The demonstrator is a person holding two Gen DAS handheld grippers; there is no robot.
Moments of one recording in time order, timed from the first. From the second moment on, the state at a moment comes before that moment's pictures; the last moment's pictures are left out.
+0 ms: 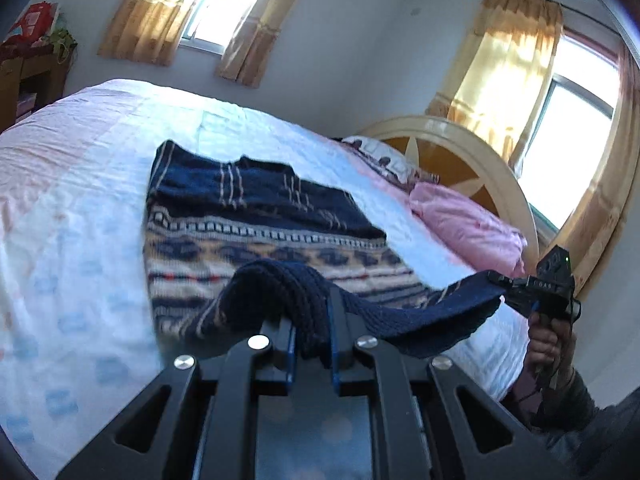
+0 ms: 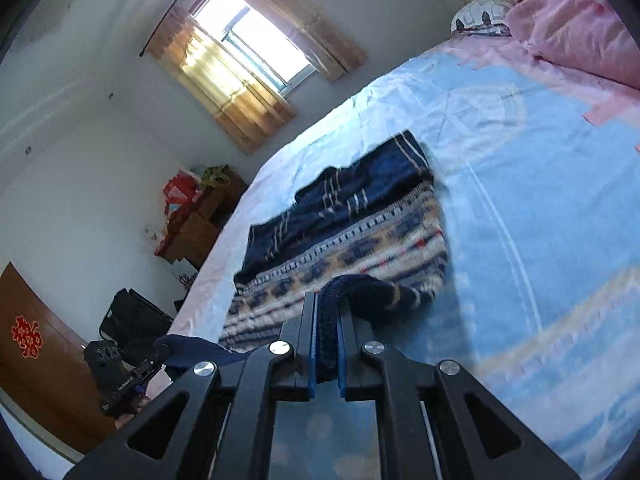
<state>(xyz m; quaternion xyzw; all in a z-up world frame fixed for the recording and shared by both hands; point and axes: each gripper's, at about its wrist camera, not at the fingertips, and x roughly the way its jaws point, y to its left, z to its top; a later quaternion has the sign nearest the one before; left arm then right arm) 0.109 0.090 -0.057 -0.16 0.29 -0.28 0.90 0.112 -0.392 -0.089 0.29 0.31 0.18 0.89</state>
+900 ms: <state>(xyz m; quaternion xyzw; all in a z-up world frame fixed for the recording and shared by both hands) 0.339 0.104 -0.054 -0.26 0.33 -0.26 0.87 0.357 -0.384 -0.064 0.30 0.37 0.15 0.87</state>
